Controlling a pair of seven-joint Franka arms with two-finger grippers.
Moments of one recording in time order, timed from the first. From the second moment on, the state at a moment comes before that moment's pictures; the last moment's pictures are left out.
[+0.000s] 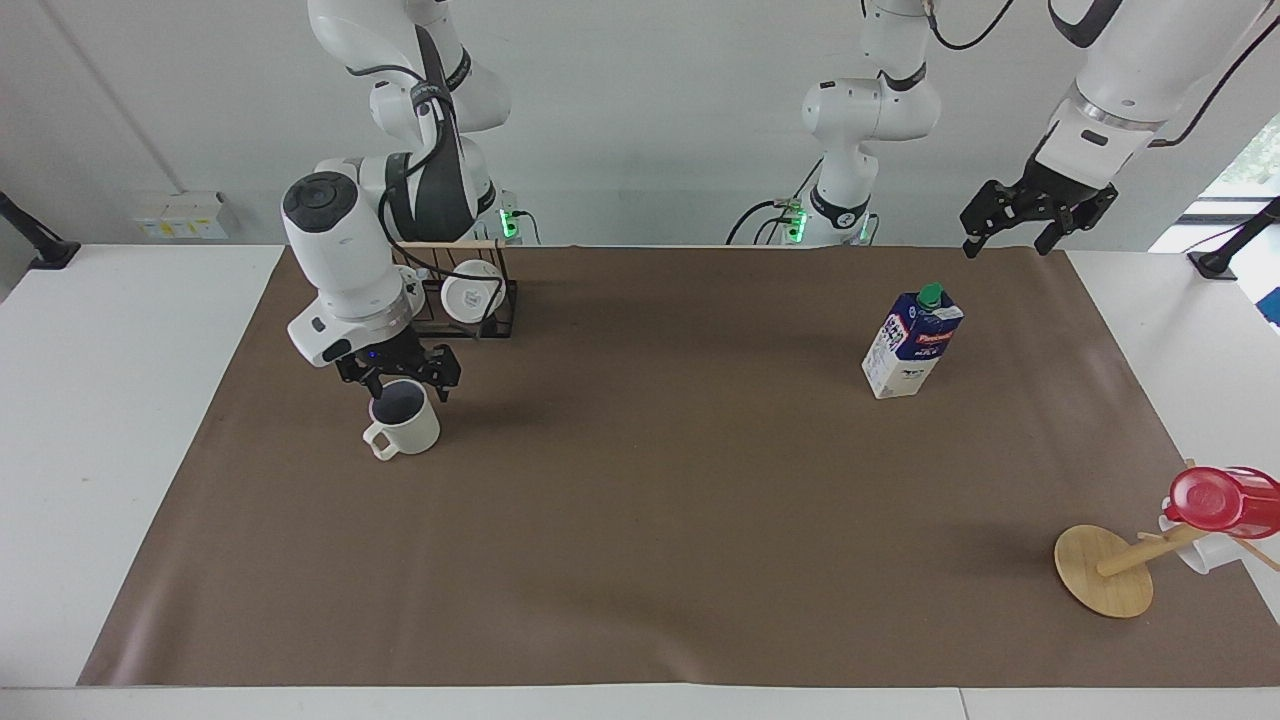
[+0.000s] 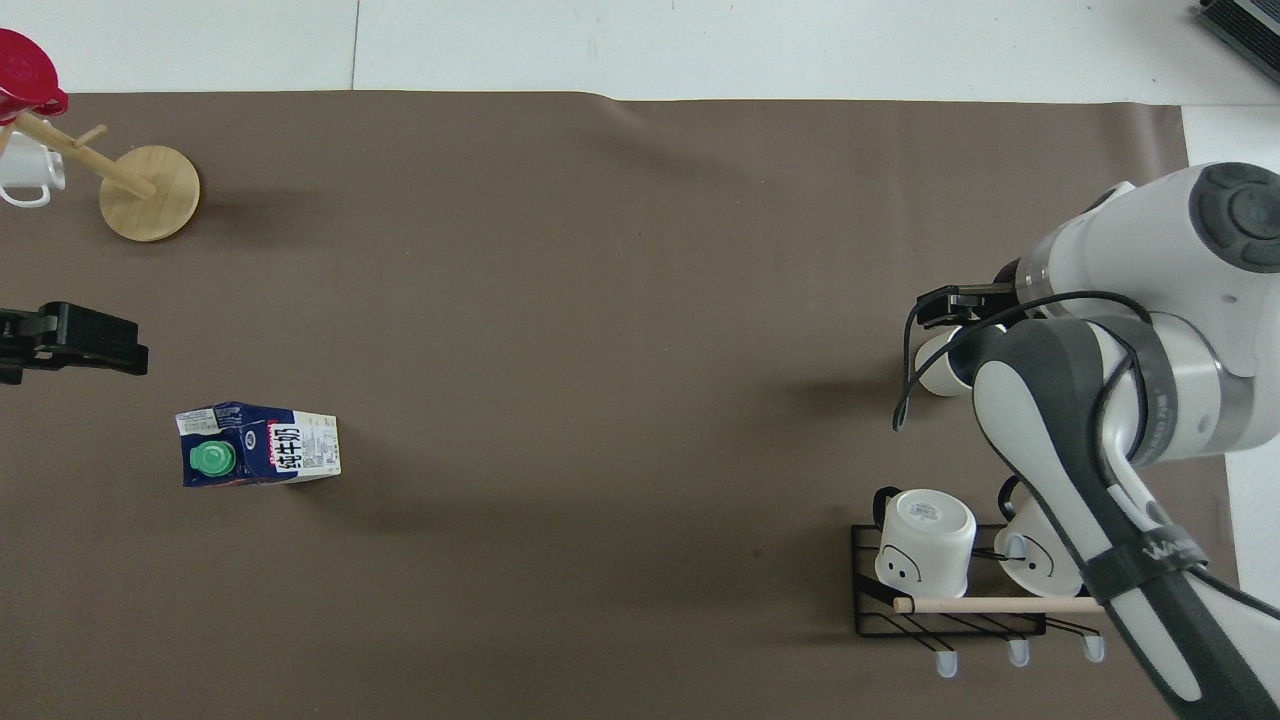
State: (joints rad) left arm -0.10 -0.06 0.04 -1.58 -0.02 1.48 -0.08; right arm 0.15 0.16 -0.08 -1.95 -0.02 2.14 0.14
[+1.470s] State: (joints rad) left arm -0.10 -0.06 0.04 -1.58 -0.02 1.48 -0.08; right arm 0.14 0.21 -0.08 -2.05 -0.02 2.26 0.14
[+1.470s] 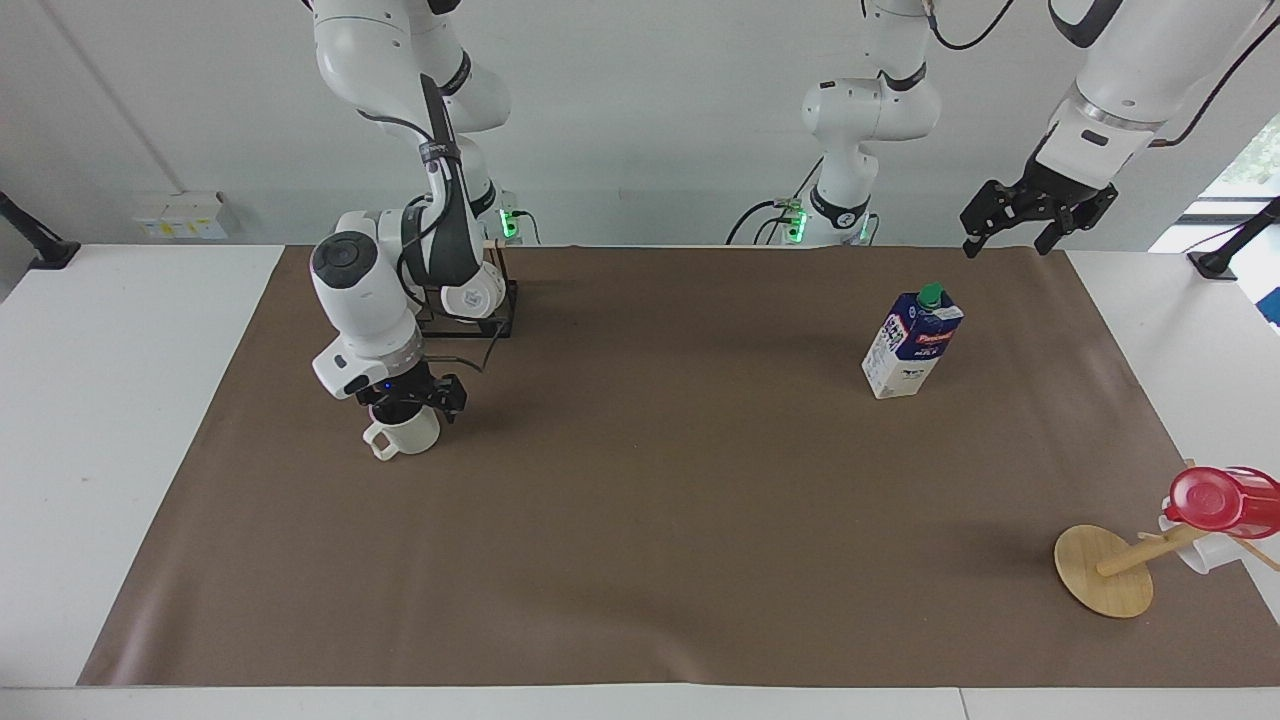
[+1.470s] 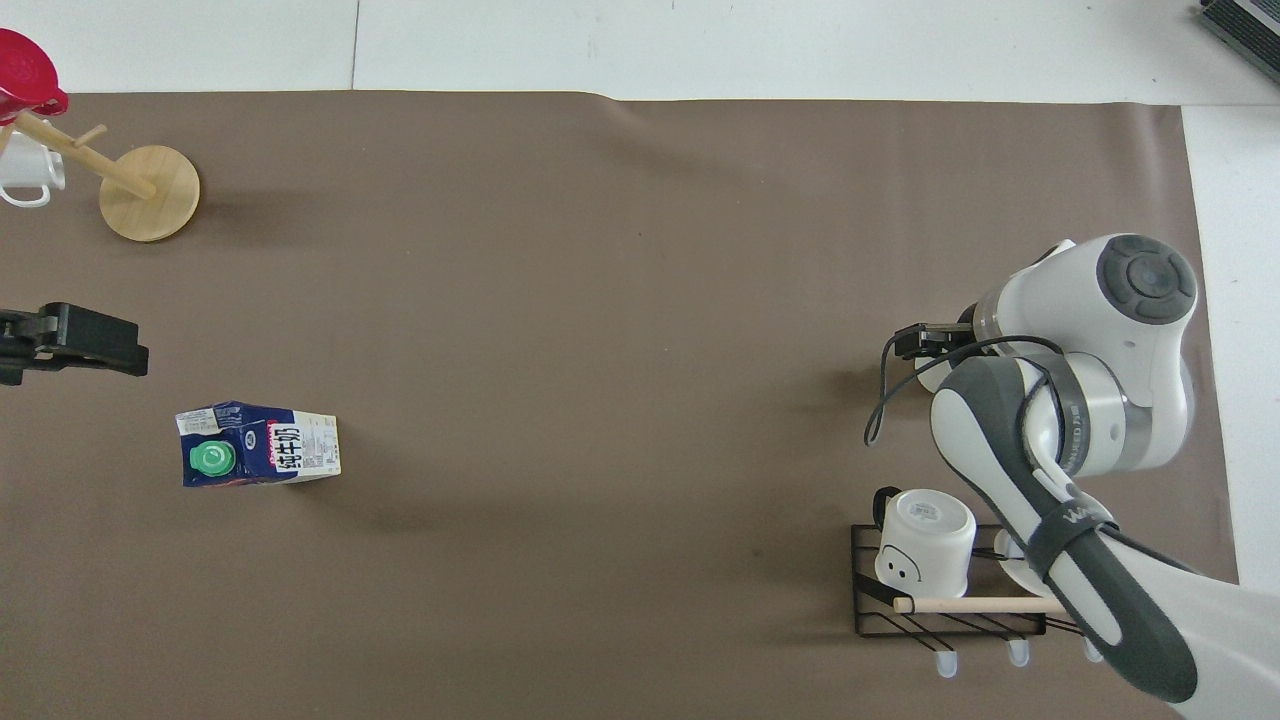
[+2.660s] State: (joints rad) left arm -0.10 -0.06 0.04 -1.58 -0.02 1.47 -0.08; right arm 0.14 0.19 -0.08 -2.01 -0.02 2.26 0.17
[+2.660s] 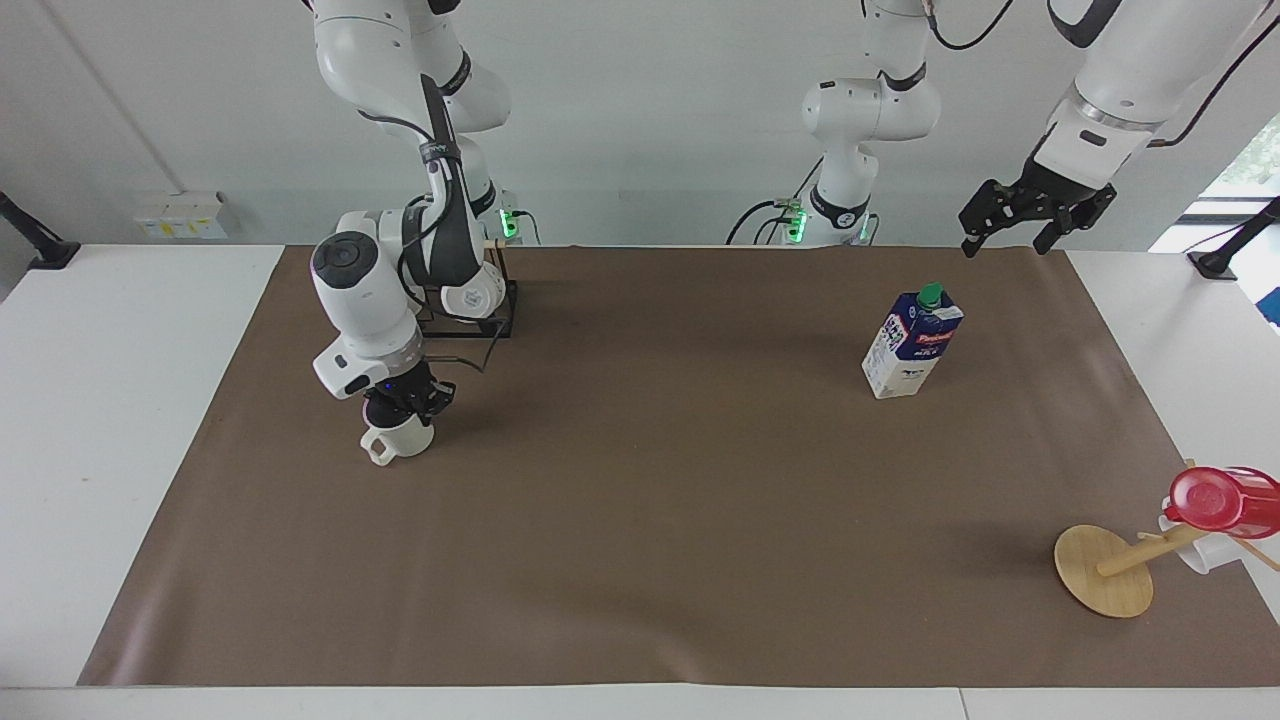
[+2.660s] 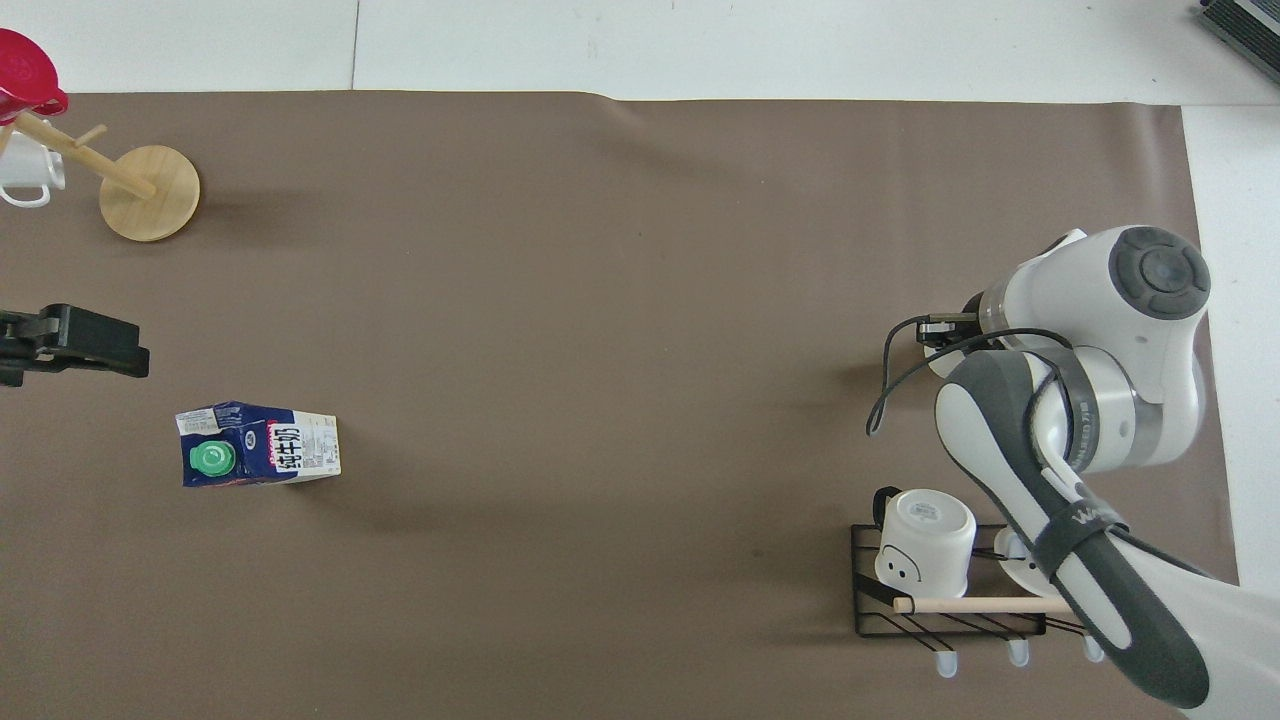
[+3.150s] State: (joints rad) left arm -0.10 -0.06 0.04 -1.58 -0.02 1.47 -0.08; right arm 0.26 0.16 -0.07 -1.94 -0.02 2.20 0.48
